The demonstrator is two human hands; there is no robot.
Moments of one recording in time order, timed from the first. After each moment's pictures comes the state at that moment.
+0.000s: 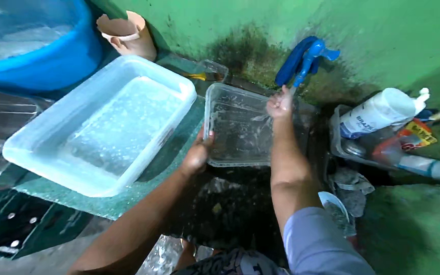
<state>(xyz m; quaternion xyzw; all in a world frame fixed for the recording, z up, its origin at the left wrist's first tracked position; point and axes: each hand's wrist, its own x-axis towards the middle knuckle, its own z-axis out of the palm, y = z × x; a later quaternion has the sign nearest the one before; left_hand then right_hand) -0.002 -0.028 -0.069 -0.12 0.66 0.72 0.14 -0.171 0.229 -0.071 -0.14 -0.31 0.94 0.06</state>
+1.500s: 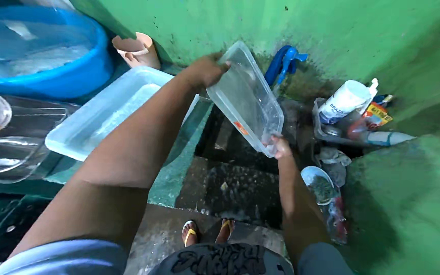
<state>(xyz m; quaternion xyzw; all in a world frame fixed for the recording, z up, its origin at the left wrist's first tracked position) -0.084 -0.033 0.115 0.08 0.89 0.44 0.11 0.010 0.246 -0.122 -0.29 -0.58 0.76 -0.02</state>
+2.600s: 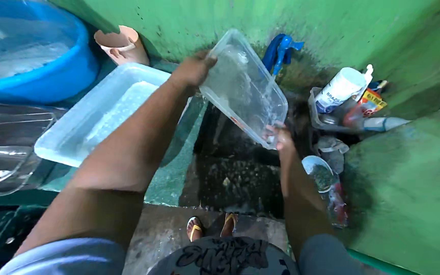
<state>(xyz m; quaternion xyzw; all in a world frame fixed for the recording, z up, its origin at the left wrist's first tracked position) -0.082 -0.045 0.090 0.05 0.81 0.57 0.10 0.013 0.249 -0.111 -0.26 -0.56 0.79 0.02</state>
